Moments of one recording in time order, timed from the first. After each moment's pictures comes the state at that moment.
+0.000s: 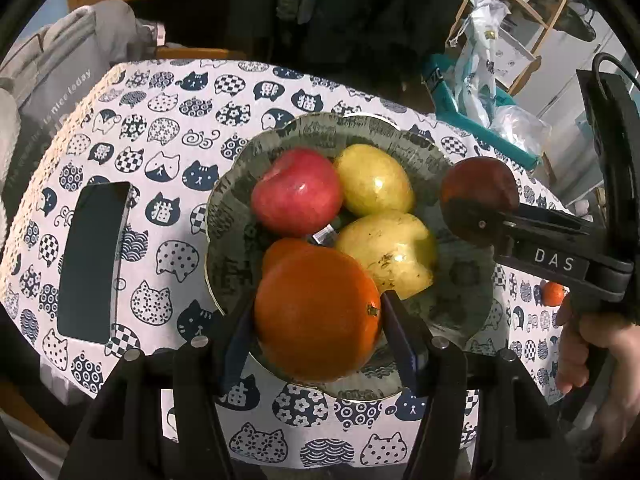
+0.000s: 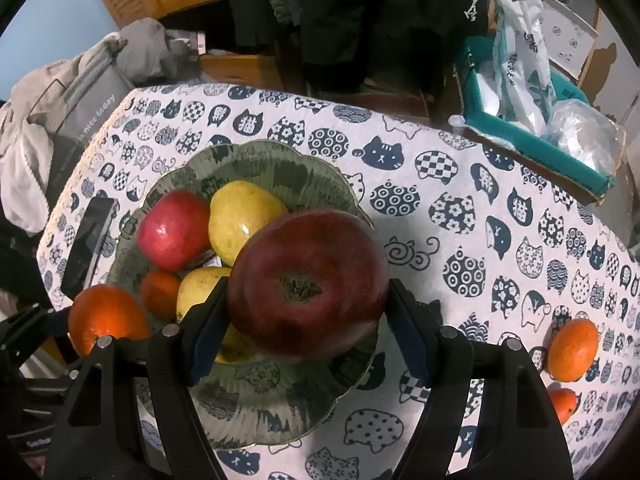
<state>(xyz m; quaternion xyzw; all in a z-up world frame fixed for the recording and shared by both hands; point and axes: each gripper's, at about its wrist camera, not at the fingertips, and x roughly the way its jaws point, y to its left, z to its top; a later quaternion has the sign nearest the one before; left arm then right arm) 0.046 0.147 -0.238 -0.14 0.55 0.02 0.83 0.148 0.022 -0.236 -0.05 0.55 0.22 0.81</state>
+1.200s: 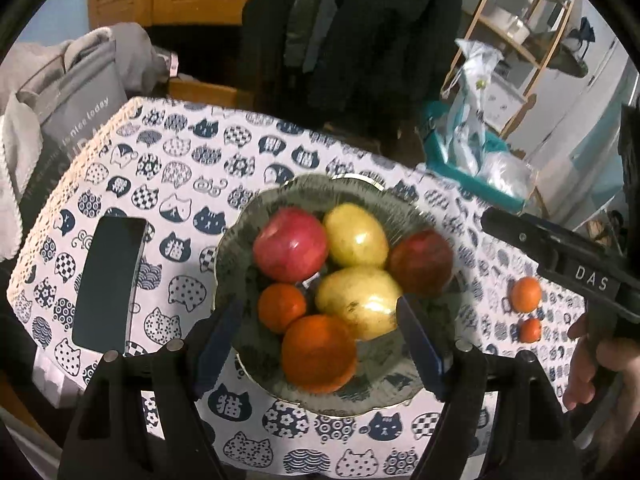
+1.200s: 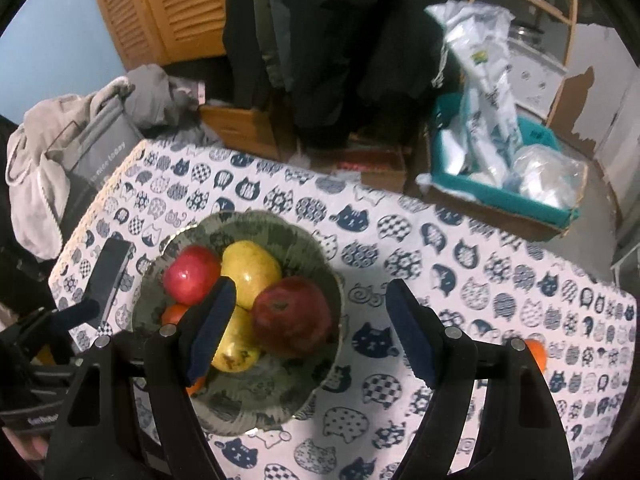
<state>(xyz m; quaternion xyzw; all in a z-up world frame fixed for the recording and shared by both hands) 0.041 0.152 -0.191 -0.16 0.48 0.03 0.86 0.135 0.000 -0.161 -0.04 0.47 0.20 0.86</state>
